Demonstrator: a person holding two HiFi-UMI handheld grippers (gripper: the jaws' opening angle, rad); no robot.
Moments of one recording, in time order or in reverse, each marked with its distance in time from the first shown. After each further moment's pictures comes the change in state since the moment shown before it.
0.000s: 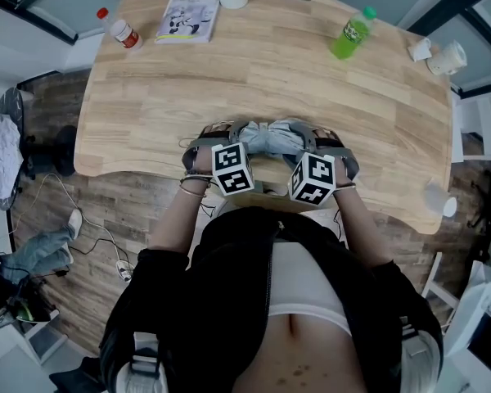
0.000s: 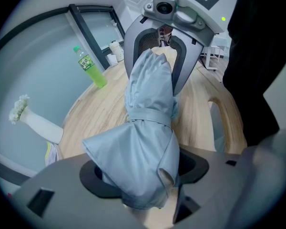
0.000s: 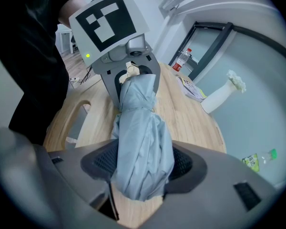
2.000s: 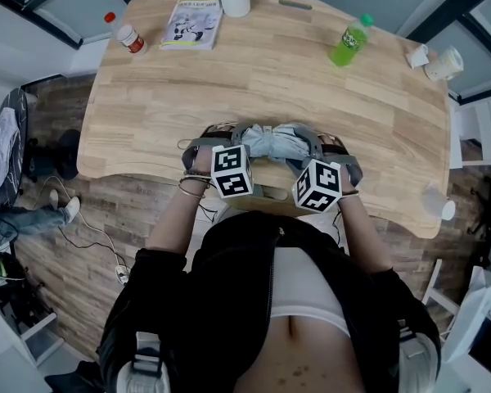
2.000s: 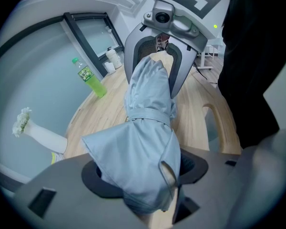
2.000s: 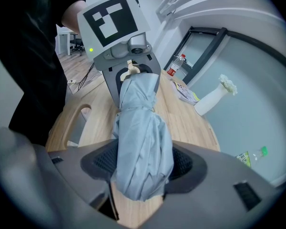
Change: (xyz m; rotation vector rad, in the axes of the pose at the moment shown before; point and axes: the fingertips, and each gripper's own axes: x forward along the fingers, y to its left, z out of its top) left arm -0.023 0.004 0.014 0.076 -0.022 0.001; right arm -0.023 -0.006 0.001 0.018 -0.039 -0.057
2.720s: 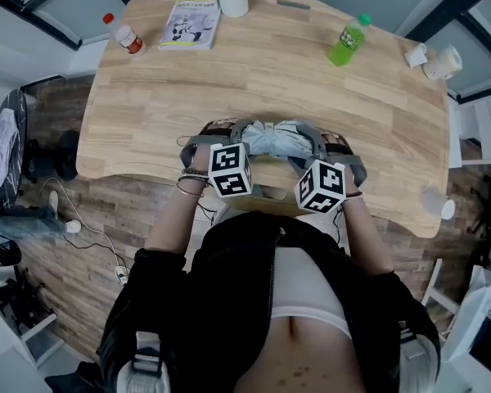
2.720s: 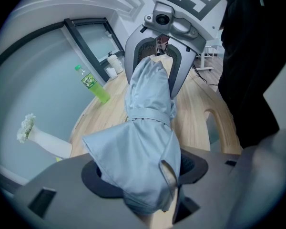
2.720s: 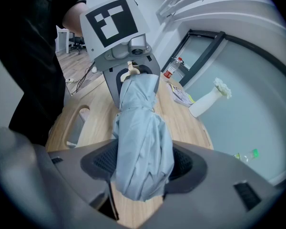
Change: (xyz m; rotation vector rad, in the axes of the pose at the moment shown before) left arm -0.010 0.011 0.012 0.014 -0.034 0.029; right arm -0.015 -0.013 0.001 -0.013 -0.004 -0.050
